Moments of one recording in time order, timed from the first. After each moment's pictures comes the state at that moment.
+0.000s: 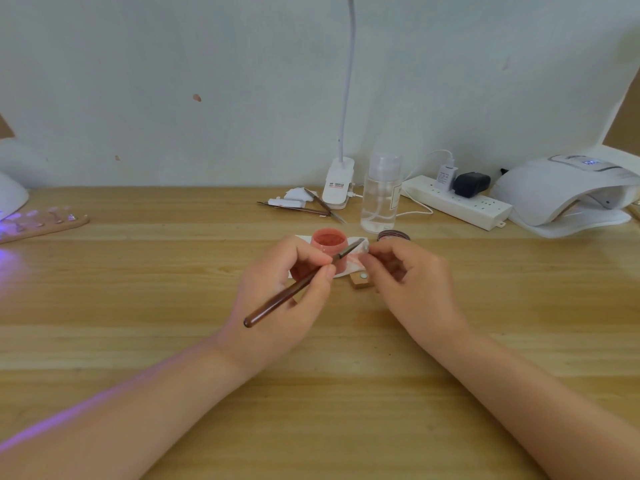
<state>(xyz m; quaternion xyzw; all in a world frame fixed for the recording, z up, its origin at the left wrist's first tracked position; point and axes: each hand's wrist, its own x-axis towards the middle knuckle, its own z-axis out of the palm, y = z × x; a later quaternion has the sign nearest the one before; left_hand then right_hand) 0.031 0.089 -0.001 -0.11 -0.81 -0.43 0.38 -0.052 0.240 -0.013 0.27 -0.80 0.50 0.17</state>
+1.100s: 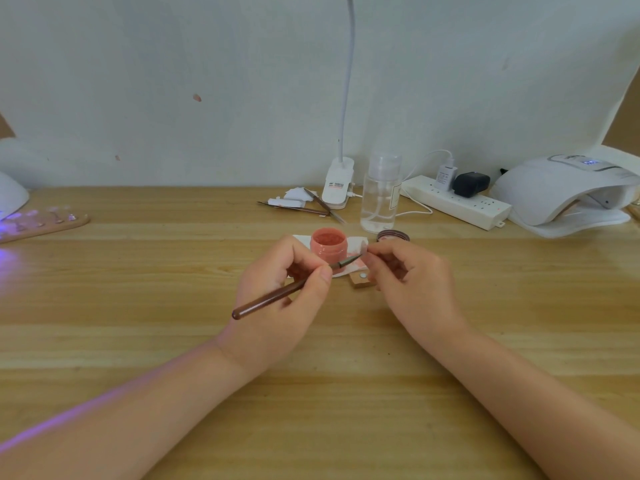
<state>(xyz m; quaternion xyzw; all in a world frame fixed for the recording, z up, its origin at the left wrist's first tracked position) 0.033 0.088 -0.003 -0.12 -0.80 -0.47 0.36 -0.055 0.242 -0.015 0.29 -0.80 0.50 0.20</state>
